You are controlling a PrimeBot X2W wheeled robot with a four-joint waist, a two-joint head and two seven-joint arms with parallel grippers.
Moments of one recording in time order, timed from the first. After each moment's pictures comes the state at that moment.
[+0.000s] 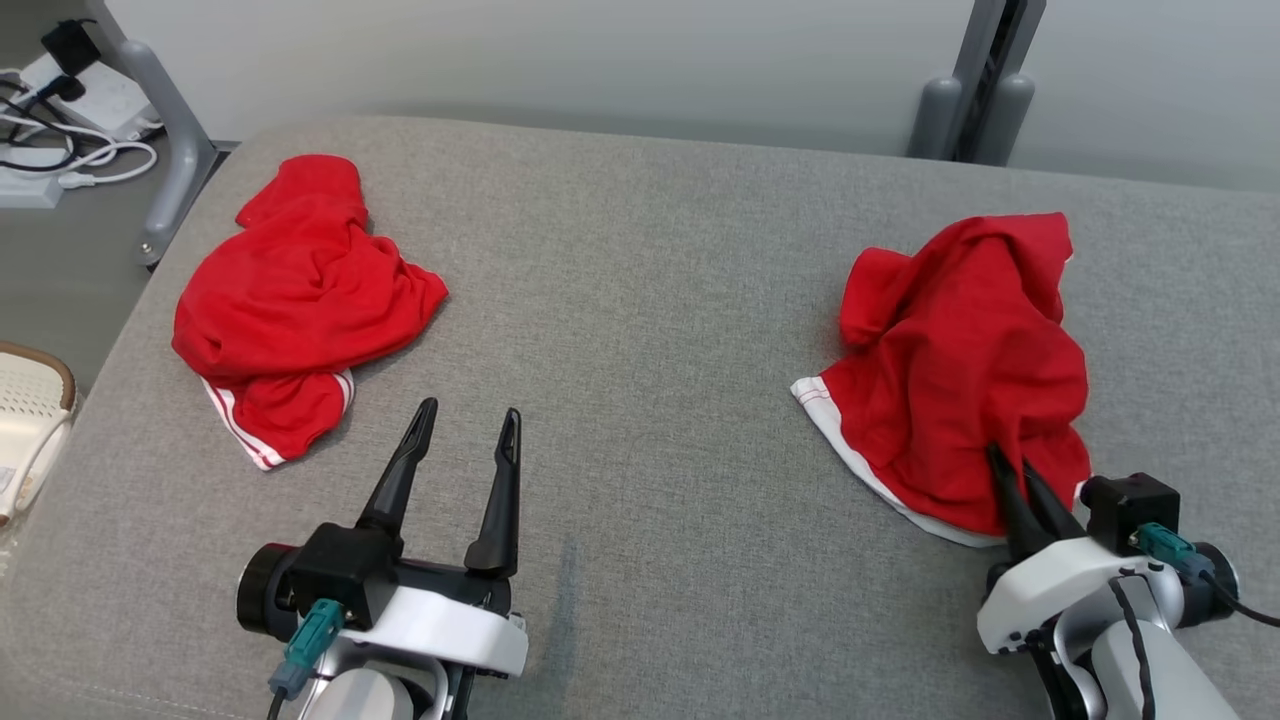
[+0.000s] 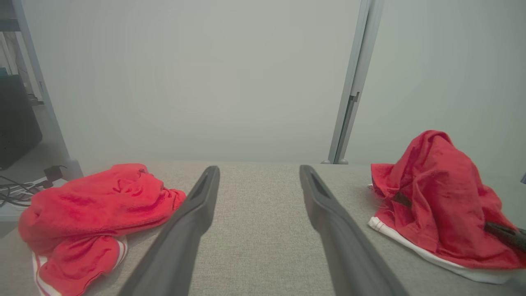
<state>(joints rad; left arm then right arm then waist) -0.12 0.05 -0.26 0.13 -0.23 0.05 -0.26 -0.33 -0.11 0.12 0.68 0.18 0.13 -0.26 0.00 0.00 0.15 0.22</state>
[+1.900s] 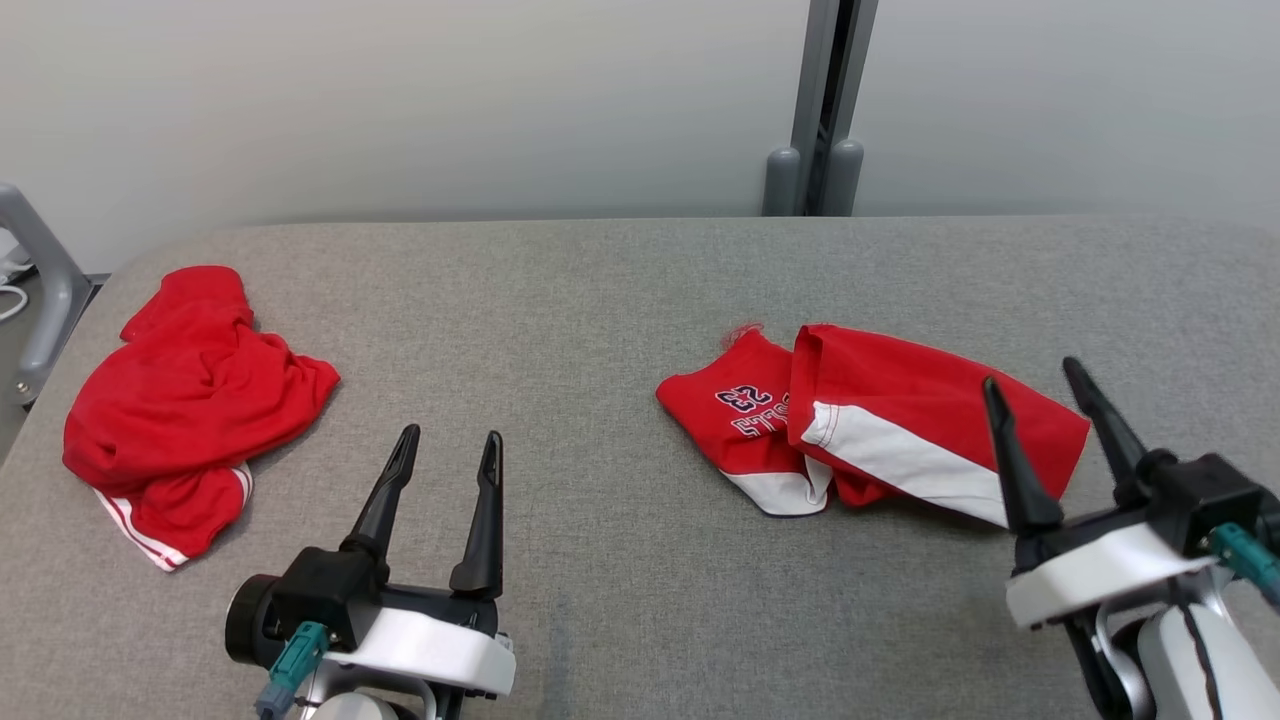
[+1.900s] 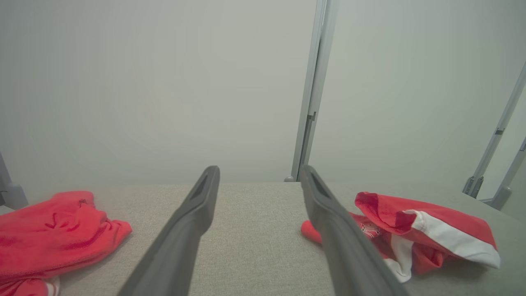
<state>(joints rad) -0.08 0.05 -0.24 0.13 -0.25 0.05 -0.26 -0.23 -0.16 0.12 0.28 0.19 0.13 -0.26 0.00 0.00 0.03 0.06</state>
